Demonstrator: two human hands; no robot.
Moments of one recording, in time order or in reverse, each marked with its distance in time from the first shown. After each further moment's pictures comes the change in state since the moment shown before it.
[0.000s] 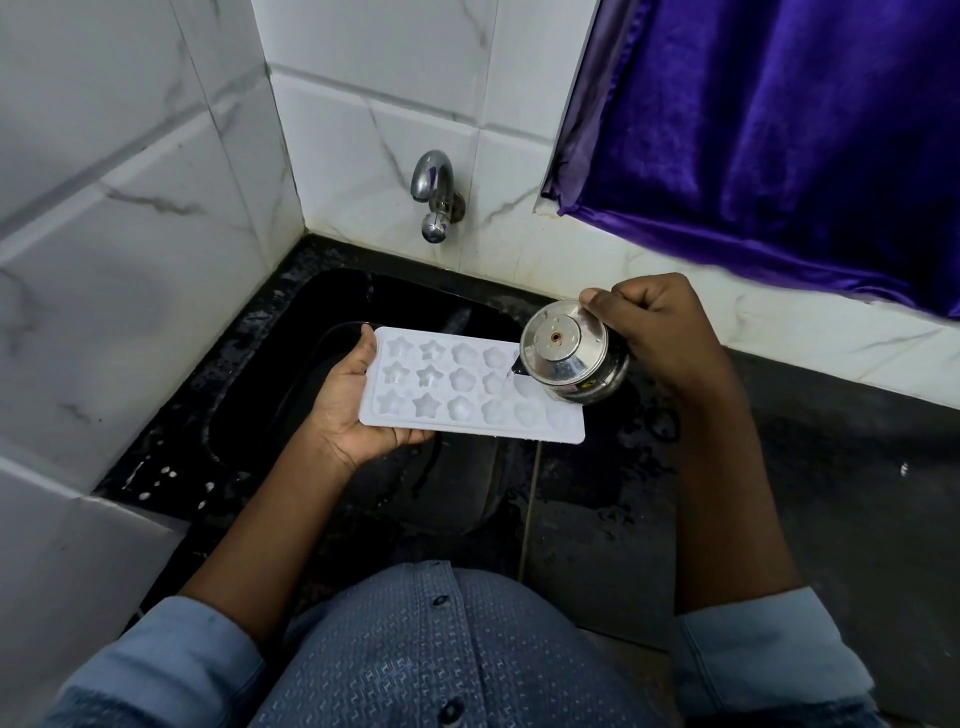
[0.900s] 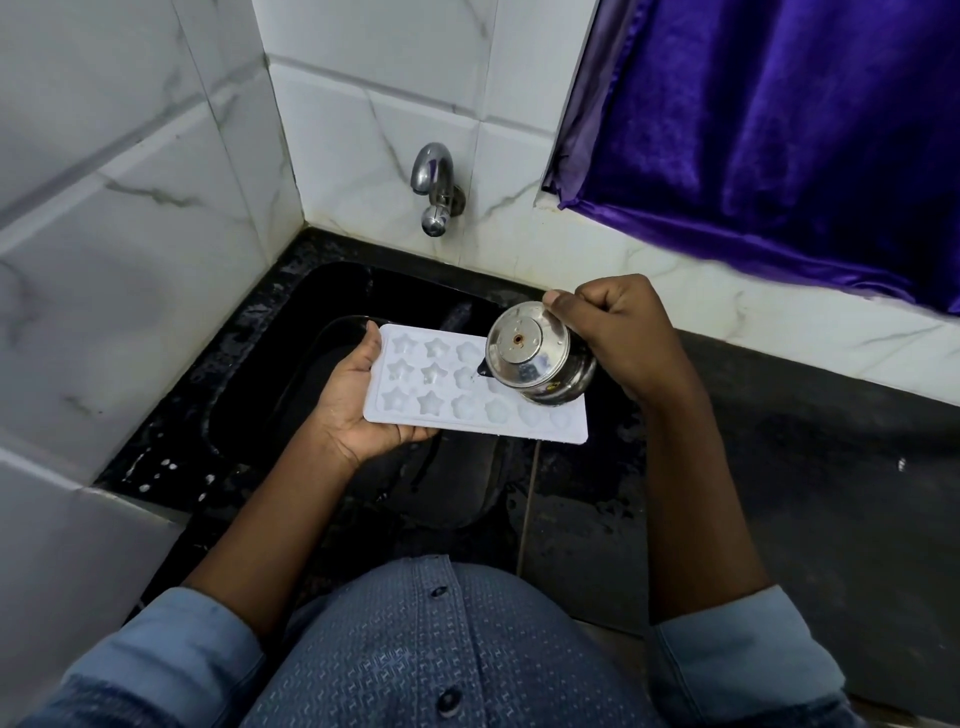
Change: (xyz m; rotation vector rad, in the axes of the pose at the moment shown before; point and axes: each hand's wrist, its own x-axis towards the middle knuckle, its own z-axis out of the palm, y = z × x) left_hand -0.005 -0.005 0.007 -0.009 -0.002 -0.044; right_hand -0.003 -0.006 0.029 0.001 -0.034 -0.014
